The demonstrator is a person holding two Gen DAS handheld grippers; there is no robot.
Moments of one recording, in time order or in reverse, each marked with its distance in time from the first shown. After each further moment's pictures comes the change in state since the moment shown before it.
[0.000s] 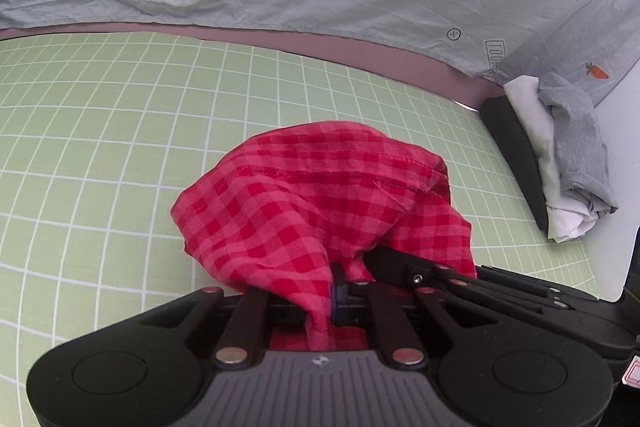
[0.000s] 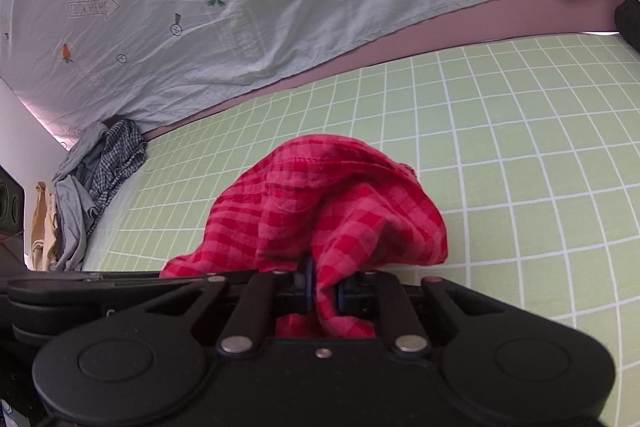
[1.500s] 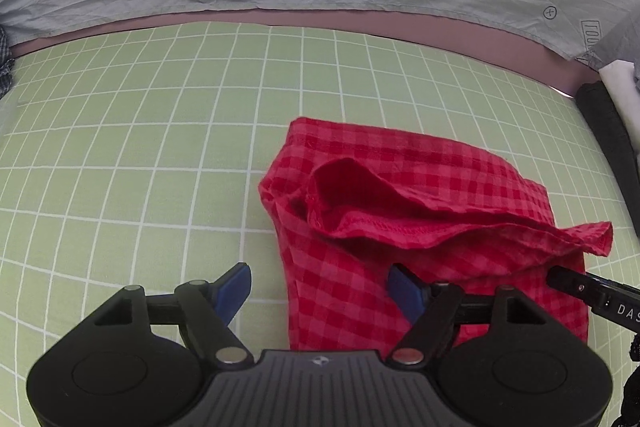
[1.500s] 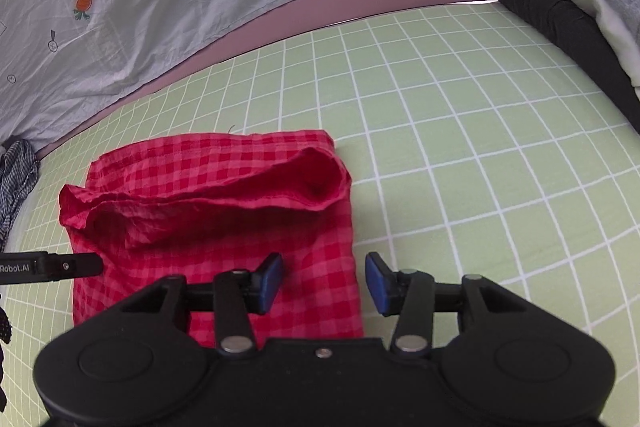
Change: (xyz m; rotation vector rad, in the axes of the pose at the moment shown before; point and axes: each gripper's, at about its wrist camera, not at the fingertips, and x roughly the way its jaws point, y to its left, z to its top) left arm 0.084 0.047 0.058 0.030 0.098 0.240; right arm 0.016 -0.086 0.007 0.099 0.039 -0.297
